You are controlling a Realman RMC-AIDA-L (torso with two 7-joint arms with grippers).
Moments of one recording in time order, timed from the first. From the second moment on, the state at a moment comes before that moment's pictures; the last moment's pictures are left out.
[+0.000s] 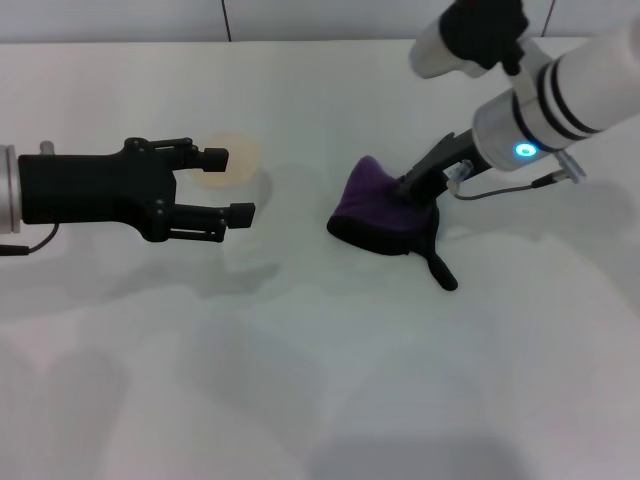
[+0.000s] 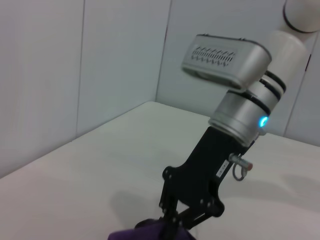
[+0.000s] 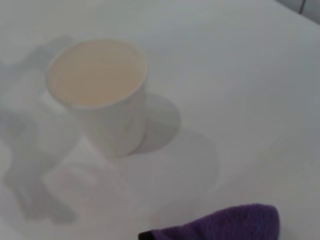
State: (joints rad) left arm -0.91 -2.08 2.85 -0.75 -0.21 1.88 -1.17; right arm 0.89 2.01 -1.58 -0.77 -2.21 -0.99 2.36
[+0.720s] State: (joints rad) left arm -0.89 -2.08 2.85 -0.75 -0.22 1.88 -1.15; right arm 0.65 2.01 -1.47 -0.98 -2.23 -1.00 2.36
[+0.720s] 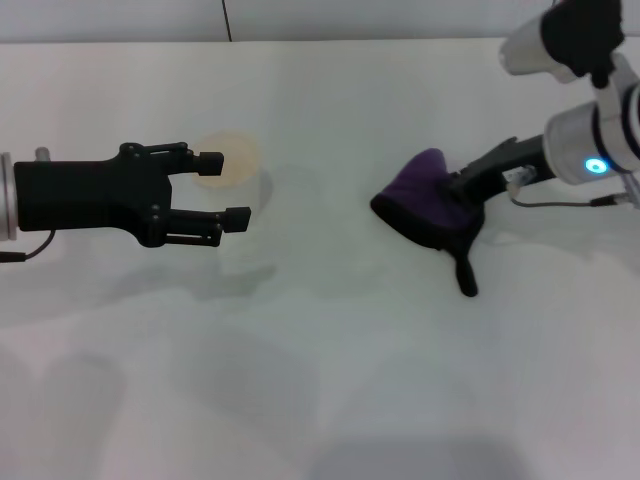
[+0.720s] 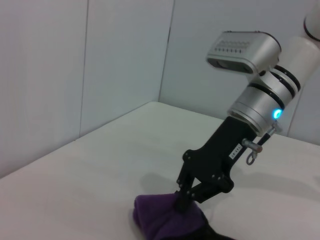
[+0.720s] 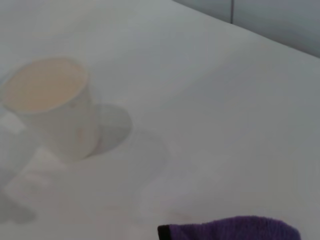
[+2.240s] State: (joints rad) left arm -0.88 -2.08 2.85 -0.75 -0.24 1.87 -1.15; right arm 0.39 1.99 -1.21 -1.22 -2.32 -1.15 2.33
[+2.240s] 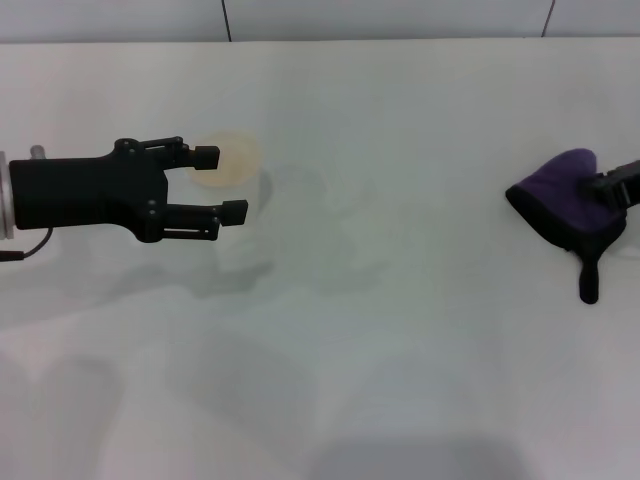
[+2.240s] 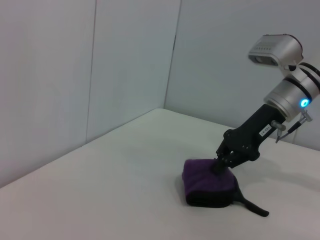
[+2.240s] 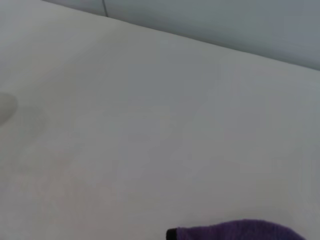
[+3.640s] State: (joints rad) left arm -0.88 -2.07 2.85 -0.74 -0.27 1.86 -1.15; right arm 0.33 2.01 -1.11 -1.31 -1.94 -1.46 1.93
